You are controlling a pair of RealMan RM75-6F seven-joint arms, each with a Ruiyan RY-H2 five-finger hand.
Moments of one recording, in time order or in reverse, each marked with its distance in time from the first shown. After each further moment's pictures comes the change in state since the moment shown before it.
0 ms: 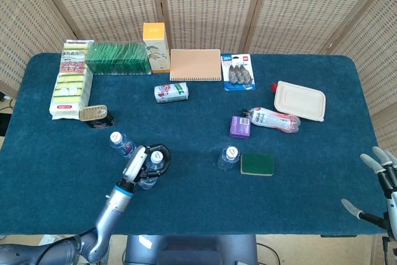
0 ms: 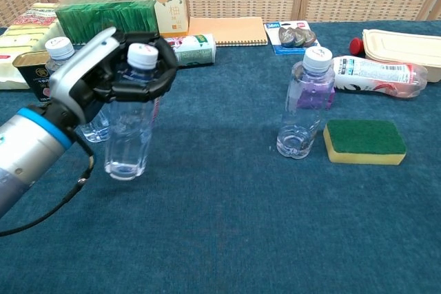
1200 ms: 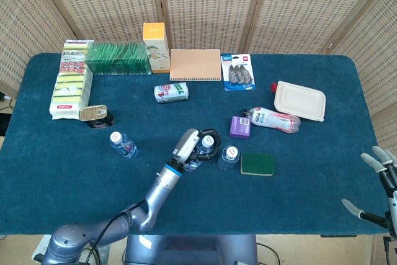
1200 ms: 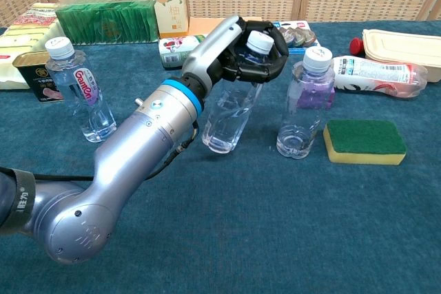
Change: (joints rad) left arm -0.386 -0.333 -0.194 0.461 -0.091 -0.179 -0.071; right arm 0.000 0.017 0.004 0.002 -0.001 -0.011 0.058
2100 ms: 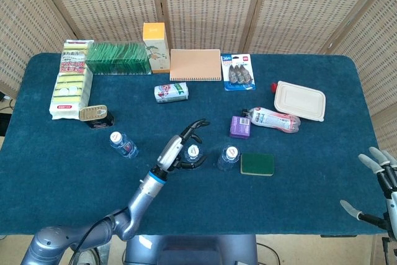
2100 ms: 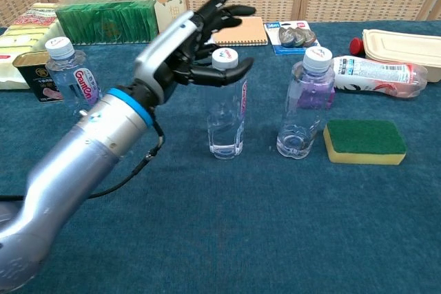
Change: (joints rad) left arm 0.141 0.136 0.156 -0.155 0.065 0.187 -0.100; right arm -0.003 0.006 -0.005 -0.017 -0.021 0.006 -0.016
